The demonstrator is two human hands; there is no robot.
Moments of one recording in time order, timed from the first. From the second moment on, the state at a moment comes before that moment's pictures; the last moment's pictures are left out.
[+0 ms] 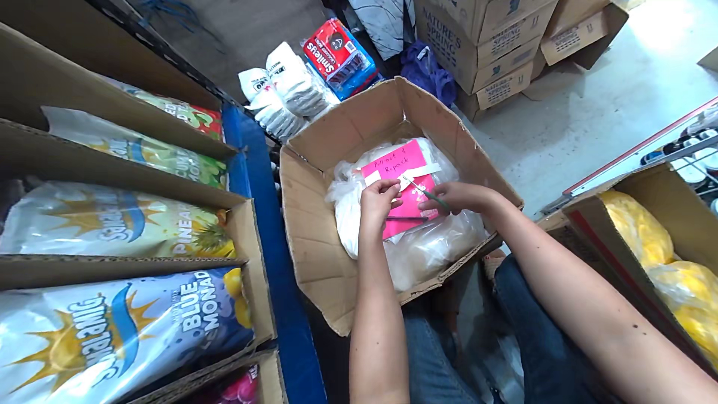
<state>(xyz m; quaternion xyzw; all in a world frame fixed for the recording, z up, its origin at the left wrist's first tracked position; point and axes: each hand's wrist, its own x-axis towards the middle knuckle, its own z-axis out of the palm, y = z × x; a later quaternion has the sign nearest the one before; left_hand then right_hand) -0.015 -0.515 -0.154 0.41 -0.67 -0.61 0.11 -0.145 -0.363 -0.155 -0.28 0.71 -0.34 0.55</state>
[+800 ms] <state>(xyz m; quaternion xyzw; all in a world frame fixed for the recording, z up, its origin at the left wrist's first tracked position) -0.017 -0.512 -0.153 0.41 -0.67 -0.61 0.11 -0.147 -0.363 -0.159 -0.29 0.71 -0.35 0.54</state>
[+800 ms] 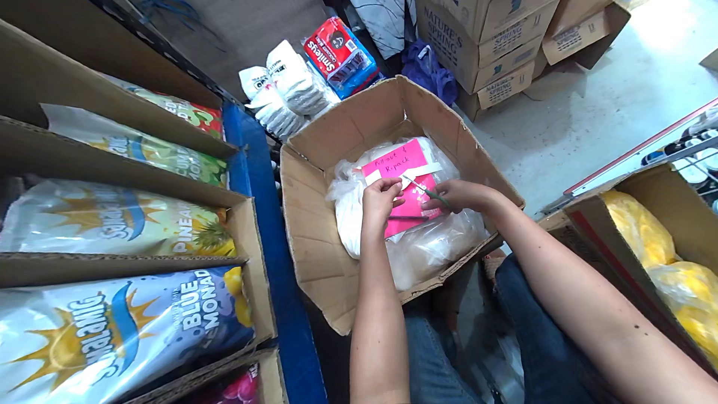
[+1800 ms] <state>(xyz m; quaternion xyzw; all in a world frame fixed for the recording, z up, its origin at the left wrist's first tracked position) -0.019 -0.510 -0.155 0.41 -0.67 -0.61 0.12 -0.145 -0.363 -0.156 -0.29 0.69 -0.34 0.56</state>
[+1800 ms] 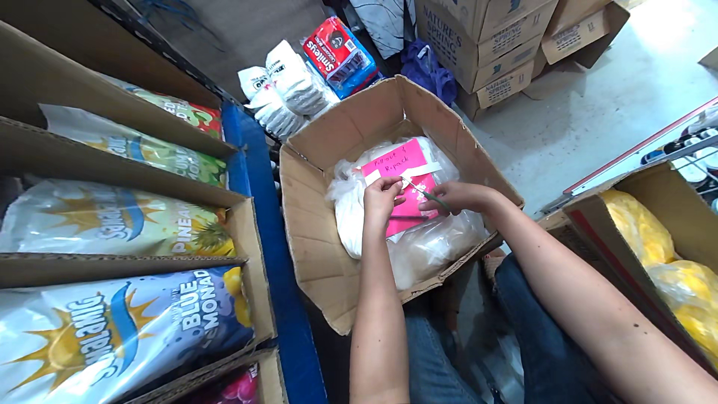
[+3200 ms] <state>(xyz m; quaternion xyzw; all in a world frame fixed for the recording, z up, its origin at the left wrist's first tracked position) -0.023 -0.505 -0.155 0.43 -0.61 -0.65 0.15 -0.145 -0.363 -0.158 -0.30 0.69 -0.34 0.56</state>
